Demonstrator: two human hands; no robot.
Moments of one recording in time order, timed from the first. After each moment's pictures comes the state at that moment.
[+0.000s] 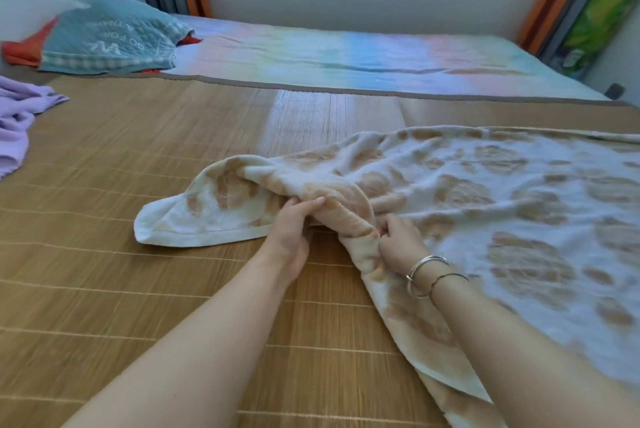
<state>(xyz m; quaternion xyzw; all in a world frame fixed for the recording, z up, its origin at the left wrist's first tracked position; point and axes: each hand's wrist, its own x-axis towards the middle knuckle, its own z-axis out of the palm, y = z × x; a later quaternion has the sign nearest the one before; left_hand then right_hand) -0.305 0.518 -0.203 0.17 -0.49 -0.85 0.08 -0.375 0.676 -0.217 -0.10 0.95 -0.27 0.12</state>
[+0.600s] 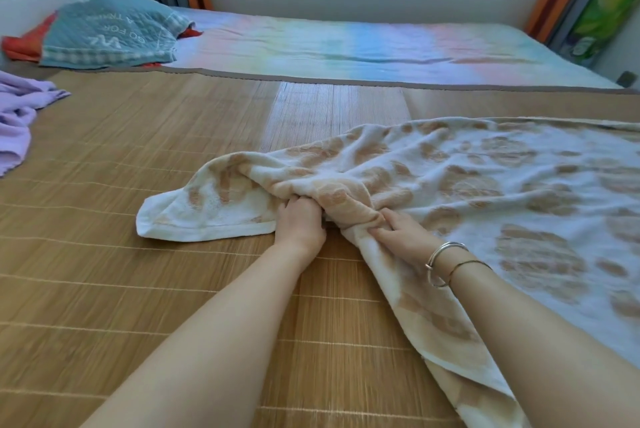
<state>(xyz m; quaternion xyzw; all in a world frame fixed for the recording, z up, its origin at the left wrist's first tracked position) -0.327 0.514 -0.229 0.18 -0.97 -0.16 0.10 -0.384 0.685 -0.216 -0.20 0.92 -0.25 0.21</state>
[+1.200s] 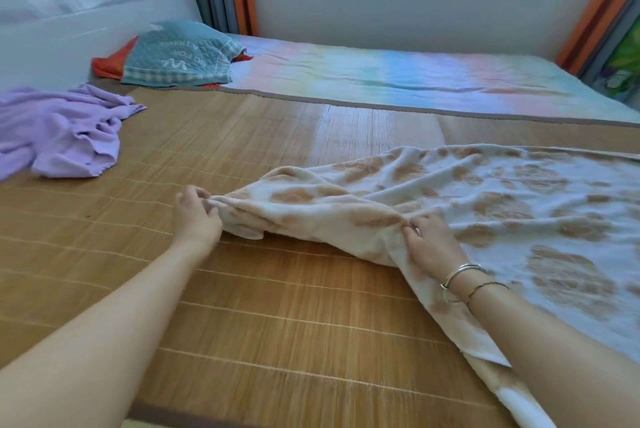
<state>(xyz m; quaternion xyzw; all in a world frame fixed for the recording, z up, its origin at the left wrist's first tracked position) -0.191 0.339 -0.182 0.39 -0.83 -0.33 0.24 -0.336 0.655 -0.191 -0.20 0.94 -0.26 0.03</state>
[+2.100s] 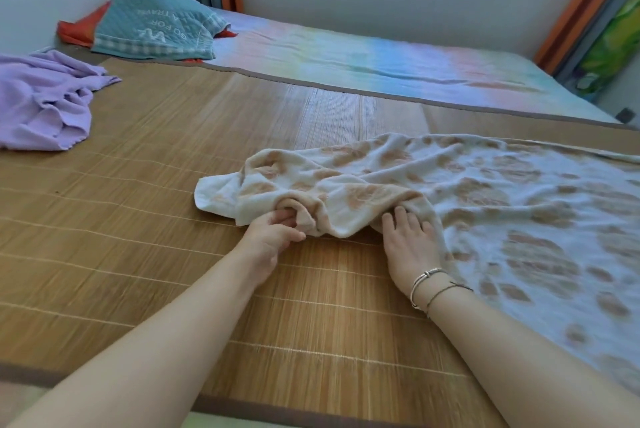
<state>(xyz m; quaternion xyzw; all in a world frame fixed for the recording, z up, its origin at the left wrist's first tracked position) -0.204 0.446 -0.205 0.28 -0.57 -0.77 0.04 -0.297 0.649 -0.209 -0.27 0.95 0.09 -0.11</state>
